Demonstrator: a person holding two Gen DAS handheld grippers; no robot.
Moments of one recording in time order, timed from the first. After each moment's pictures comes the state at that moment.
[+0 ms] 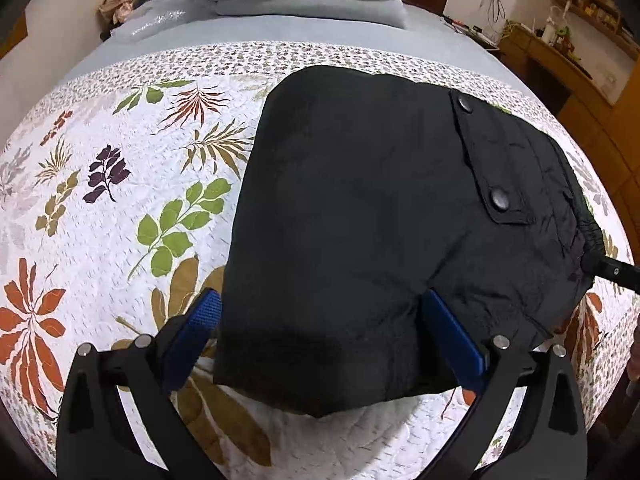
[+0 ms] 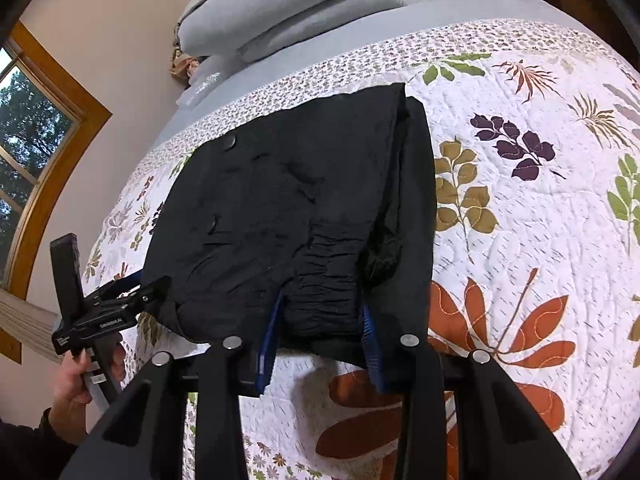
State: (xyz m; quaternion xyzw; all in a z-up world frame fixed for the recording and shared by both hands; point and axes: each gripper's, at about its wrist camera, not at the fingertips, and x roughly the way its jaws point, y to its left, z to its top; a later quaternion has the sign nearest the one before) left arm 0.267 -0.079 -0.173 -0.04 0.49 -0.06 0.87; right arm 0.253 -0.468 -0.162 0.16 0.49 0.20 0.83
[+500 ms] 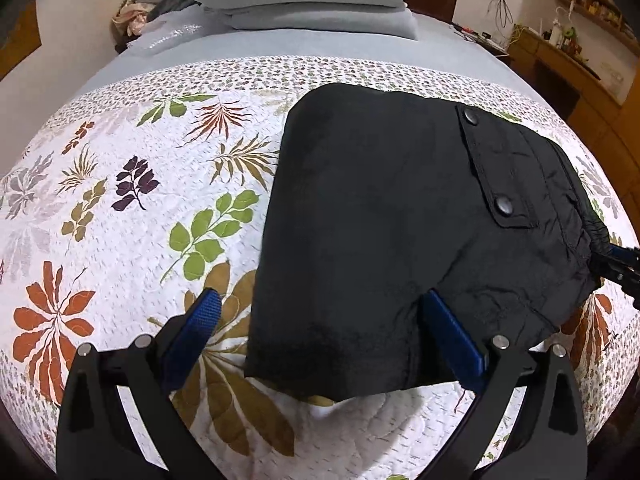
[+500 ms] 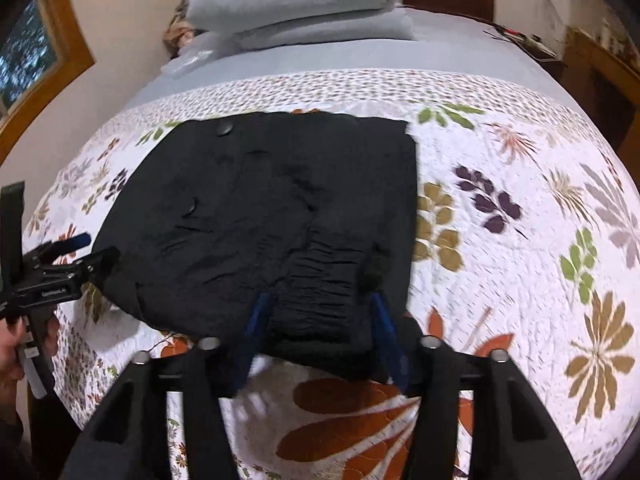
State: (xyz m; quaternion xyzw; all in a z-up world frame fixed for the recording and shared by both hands) left arm 0.256 -0.073 -0.160 -0.02 0.48 -0.03 0.88; right arm 0.241 -0.448 -0.147 0.04 0.48 0.14 0.87
